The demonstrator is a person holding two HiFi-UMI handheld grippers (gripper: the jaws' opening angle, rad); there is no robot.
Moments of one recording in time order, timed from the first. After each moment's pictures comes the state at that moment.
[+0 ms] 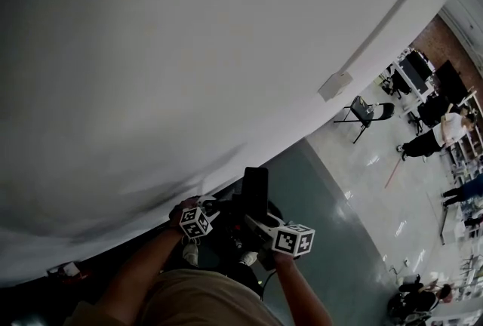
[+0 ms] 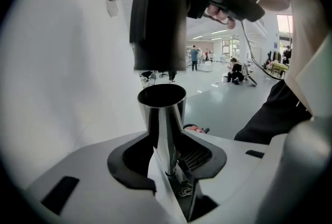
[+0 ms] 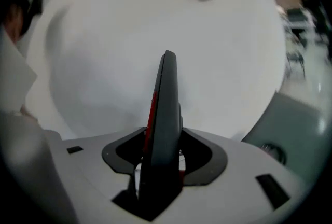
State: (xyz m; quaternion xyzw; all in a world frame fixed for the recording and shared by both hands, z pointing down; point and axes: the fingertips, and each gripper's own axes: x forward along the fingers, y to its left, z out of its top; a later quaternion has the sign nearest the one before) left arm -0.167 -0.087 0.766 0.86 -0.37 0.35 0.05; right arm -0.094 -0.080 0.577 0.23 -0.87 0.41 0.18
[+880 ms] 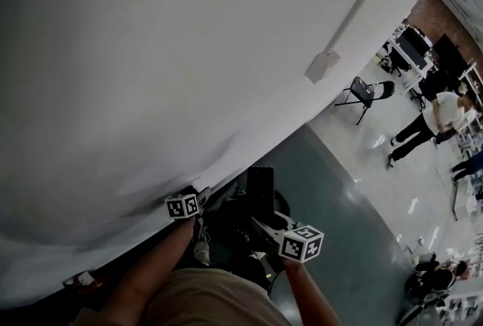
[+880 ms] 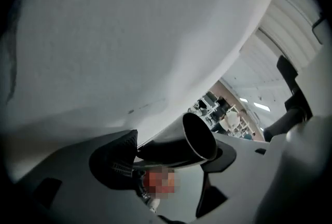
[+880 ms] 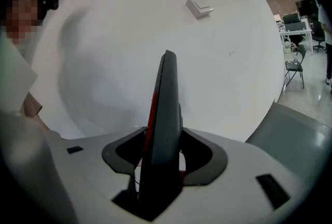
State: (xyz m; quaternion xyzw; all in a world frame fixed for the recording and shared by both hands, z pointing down) left arm -0.255 -0.110 0.765 0.66 -0.60 -0.01 0.46; right arm -0.063 -0.065 0.560 0.25 -0.89 0.36 0.16
